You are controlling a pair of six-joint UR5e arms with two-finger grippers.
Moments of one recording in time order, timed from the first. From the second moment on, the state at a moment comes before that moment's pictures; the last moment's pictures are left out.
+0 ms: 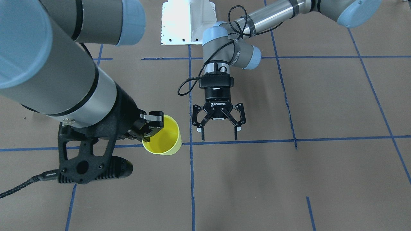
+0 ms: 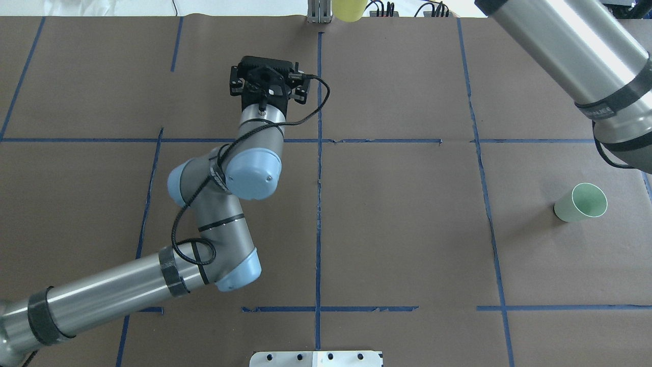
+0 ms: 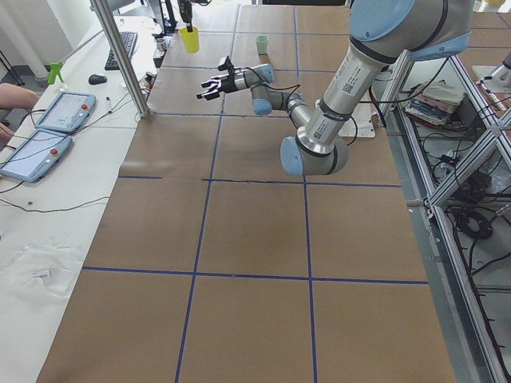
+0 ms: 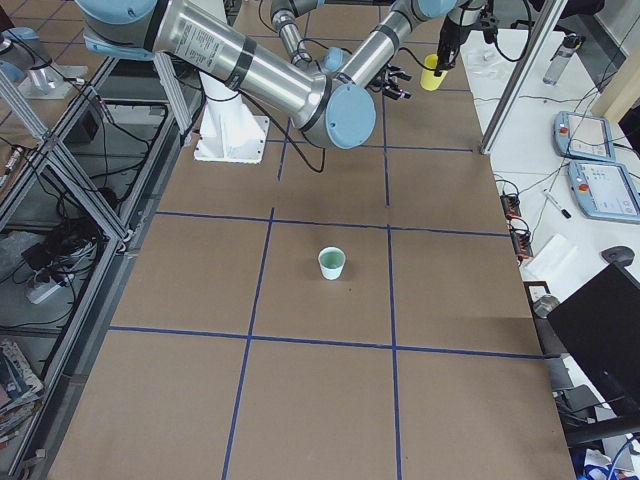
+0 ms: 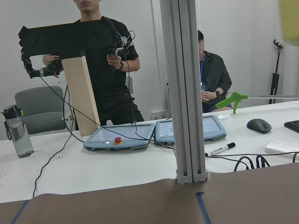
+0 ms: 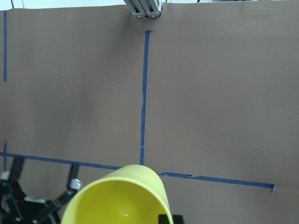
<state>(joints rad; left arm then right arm) -0.53 -2.31 -1.38 -2.27 -0.80 -0.88 1.10 -0.42 1.27 -1.91 2.41 0.62</state>
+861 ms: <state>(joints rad) -0.94 -2.20 -1.44 -2.04 -1.57 -0.58 1.19 -0.89 1.72 -1.92 2.41 0.39</state>
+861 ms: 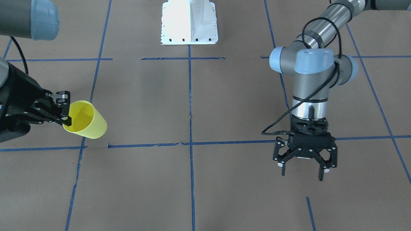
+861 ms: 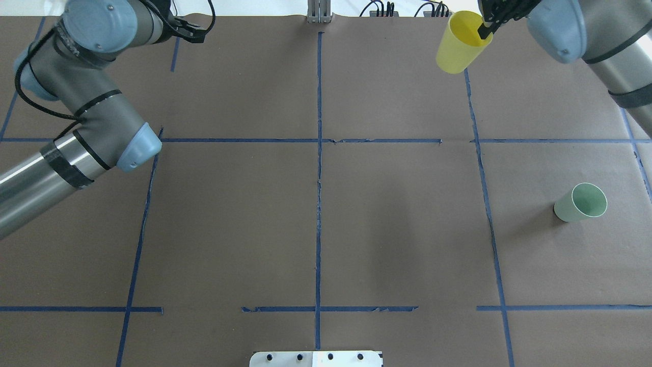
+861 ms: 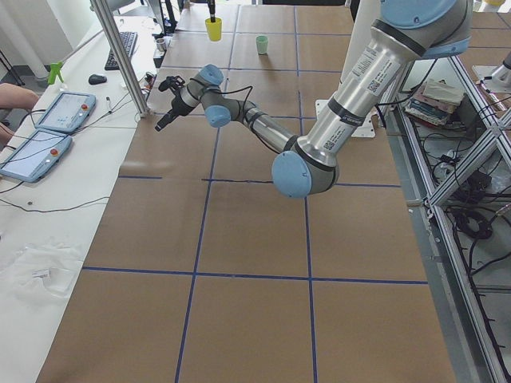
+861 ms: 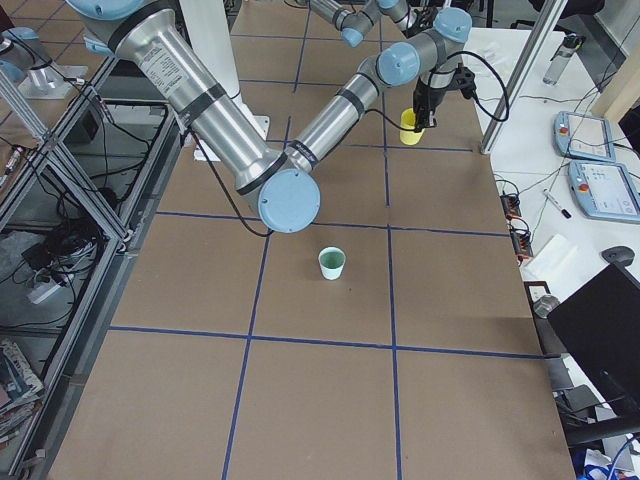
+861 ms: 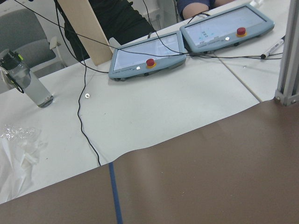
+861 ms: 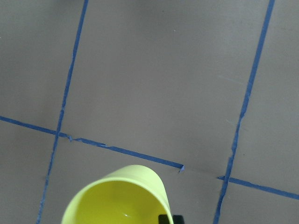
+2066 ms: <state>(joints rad) -1.20 -2.04 -1.74 -1.35 -2.25 -0.53 1.25 -1.53 2.01 -1.70 2.39 0.25</state>
